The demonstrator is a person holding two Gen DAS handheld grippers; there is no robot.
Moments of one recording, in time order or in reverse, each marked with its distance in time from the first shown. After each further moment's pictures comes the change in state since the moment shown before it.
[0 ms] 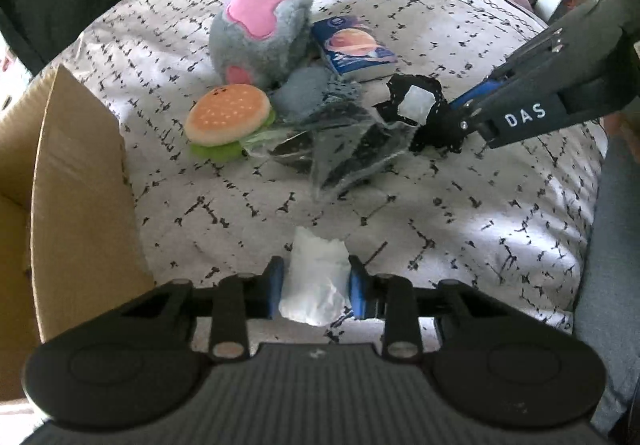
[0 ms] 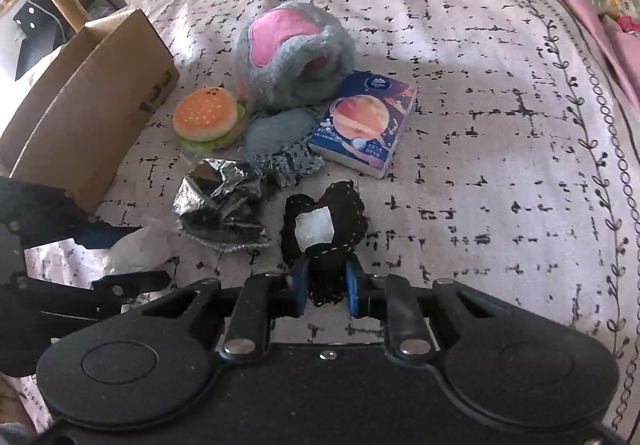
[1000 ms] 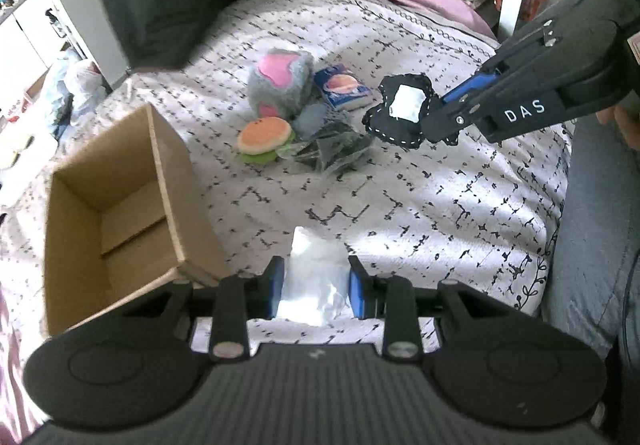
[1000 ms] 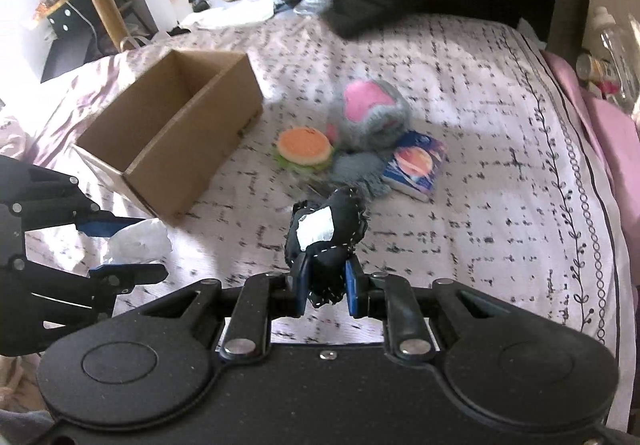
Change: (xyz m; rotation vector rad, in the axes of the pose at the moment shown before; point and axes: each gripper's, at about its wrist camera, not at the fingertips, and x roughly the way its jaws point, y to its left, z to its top) left arm -0.108 0.001 -0.050 0.060 -0.124 0.051; right arm -0.094 0.074 -0.024 -0.085 -0.141 -0.024
